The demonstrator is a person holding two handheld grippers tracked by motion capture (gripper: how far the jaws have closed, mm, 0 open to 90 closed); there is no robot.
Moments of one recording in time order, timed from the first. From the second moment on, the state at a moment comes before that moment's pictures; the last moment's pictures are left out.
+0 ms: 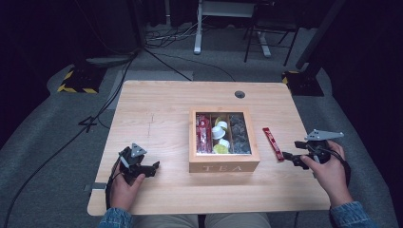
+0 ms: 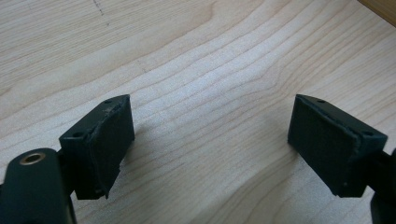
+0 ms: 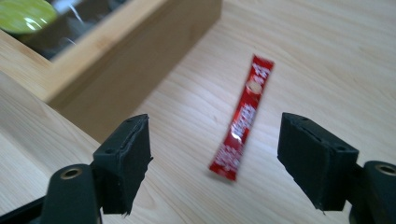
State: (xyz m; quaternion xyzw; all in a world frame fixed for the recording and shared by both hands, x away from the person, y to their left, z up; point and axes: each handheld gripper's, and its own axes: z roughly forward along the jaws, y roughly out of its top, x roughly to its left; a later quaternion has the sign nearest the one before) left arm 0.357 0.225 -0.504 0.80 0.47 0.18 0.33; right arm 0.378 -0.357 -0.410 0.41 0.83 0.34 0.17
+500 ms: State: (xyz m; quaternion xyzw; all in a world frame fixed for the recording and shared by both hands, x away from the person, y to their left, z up) left arm 0.357 0.225 -0.504 0.80 0.47 0.18 0.33; right arm 0.385 -0.402 -0.463 0.46 0.80 0.34 0.17
